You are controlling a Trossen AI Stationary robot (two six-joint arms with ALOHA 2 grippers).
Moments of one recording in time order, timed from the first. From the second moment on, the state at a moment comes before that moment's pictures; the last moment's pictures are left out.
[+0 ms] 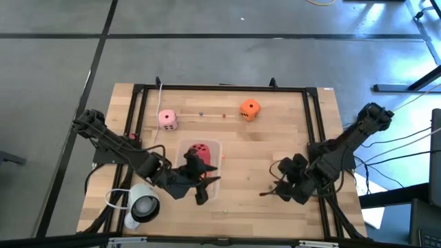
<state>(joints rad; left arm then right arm) -0.51 1.47 1.33 -0.34 -0.66 -0.61 0.81 1.31 0.93 -0.92 0.43 1.36</state>
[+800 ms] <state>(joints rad) -0.50 1.47 1.20 -0.08 -0.59 -0.50 0.82 1.64 0.88 -0.73 0.30 1.36</state>
